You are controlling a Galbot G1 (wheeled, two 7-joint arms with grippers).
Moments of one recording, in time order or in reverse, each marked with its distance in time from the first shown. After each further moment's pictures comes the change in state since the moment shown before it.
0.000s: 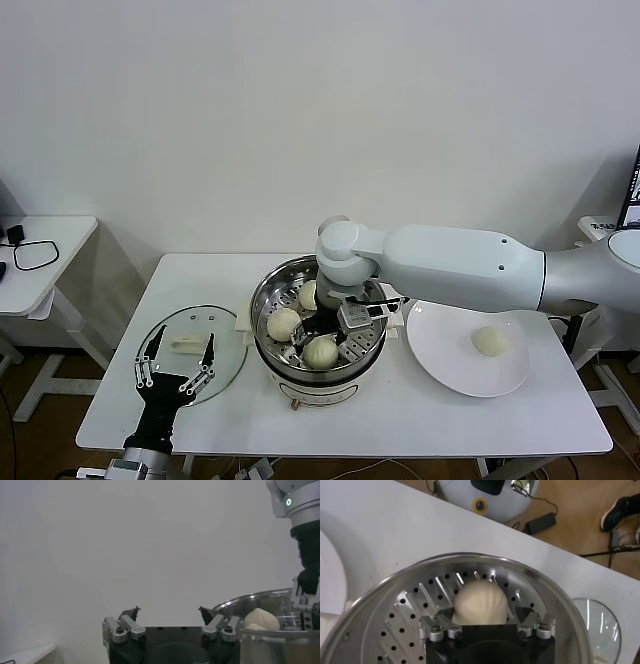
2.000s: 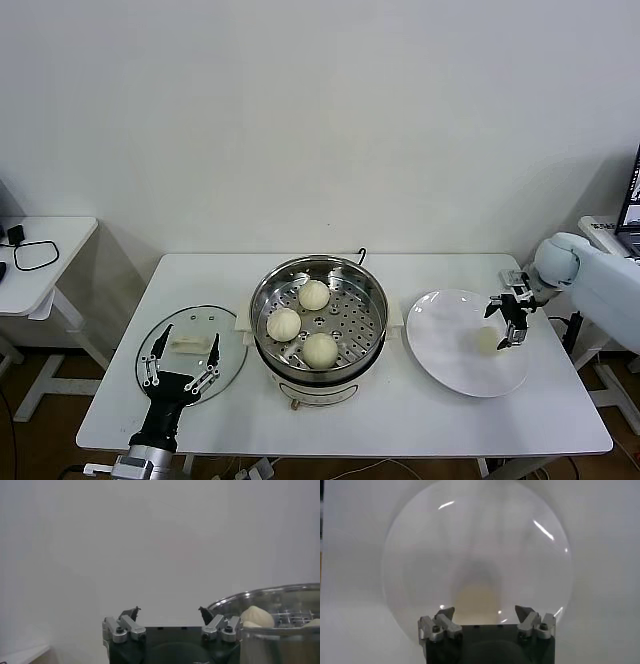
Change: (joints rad) left arm -0.016 0.009 0.018 0.014 0.010 0.009 0.002; right arm -0.317 -0.434 0.213 -0.654 0.395 -0.716 -0.066
